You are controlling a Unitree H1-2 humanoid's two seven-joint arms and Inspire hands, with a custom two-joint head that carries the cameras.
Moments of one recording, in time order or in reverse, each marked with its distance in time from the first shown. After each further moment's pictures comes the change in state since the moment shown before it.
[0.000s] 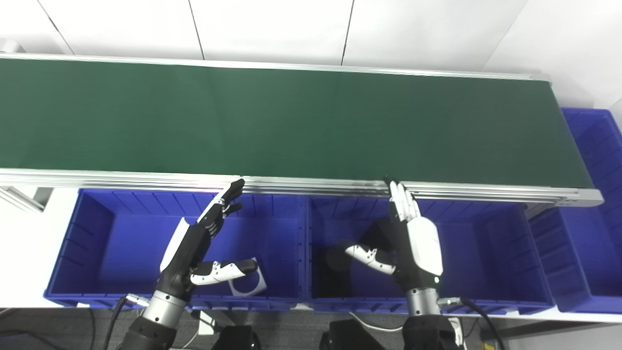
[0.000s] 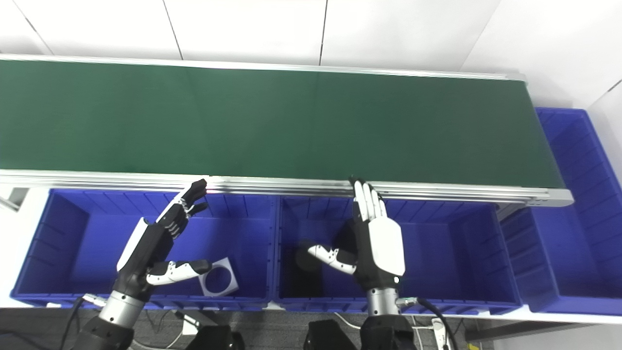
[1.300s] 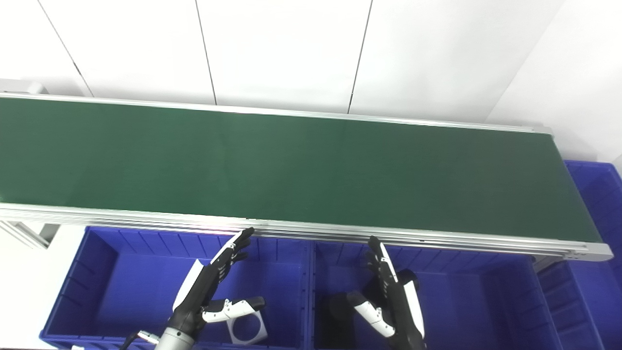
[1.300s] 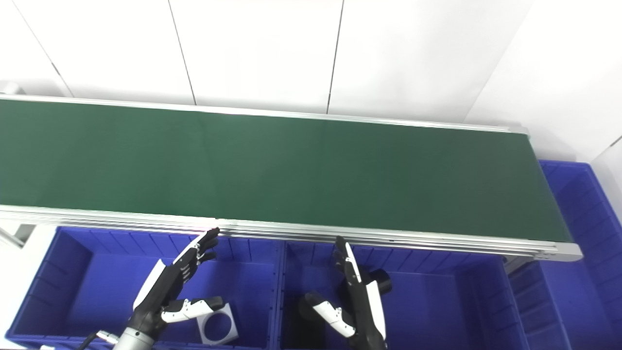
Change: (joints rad) left arm -0.082 0.011 -0.064 0.181 0.044 -0.001 0.111; right arm -0.051 -0.034 0.104 0.248 0.451 -0.290 0.019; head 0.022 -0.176
